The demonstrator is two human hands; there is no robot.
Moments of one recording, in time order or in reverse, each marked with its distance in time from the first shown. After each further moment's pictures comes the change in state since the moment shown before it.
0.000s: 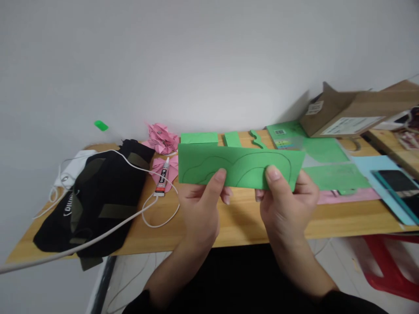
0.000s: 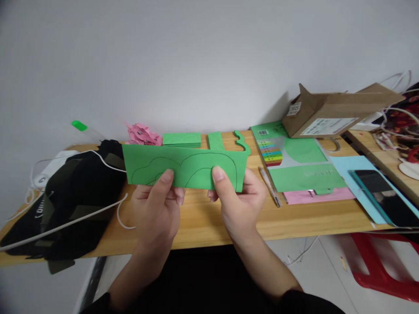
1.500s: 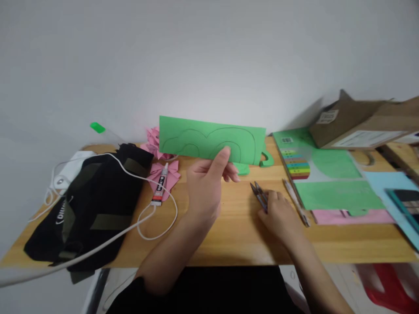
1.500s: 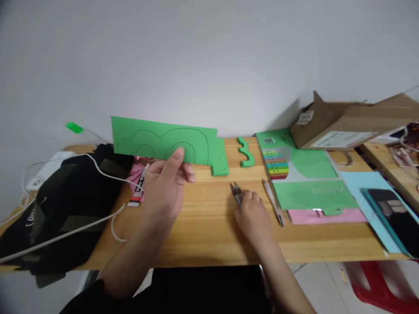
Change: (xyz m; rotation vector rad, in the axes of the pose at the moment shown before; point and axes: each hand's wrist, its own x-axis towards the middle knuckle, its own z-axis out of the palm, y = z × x) left_hand 0.061 -0.014 0.027 0.043 -0.070 -0.102; right_hand 0.010 0.071 -0.099 -1.370 -0.490 0.319
